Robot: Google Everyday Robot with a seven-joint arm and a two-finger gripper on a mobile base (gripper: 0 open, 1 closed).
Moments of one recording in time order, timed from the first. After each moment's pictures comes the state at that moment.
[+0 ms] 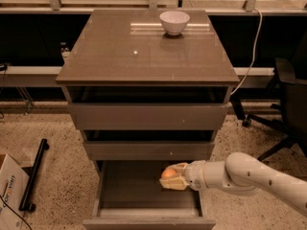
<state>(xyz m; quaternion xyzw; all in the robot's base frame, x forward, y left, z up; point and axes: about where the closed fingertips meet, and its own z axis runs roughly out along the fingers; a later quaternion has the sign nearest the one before) 0.488 -0.065 0.528 -0.39 0.78 0.35 0.34</state>
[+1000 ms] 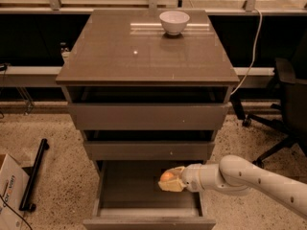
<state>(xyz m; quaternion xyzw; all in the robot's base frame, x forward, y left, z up) 0.500 -0.067 0.478 -0.37 0.79 0.36 0.32</state>
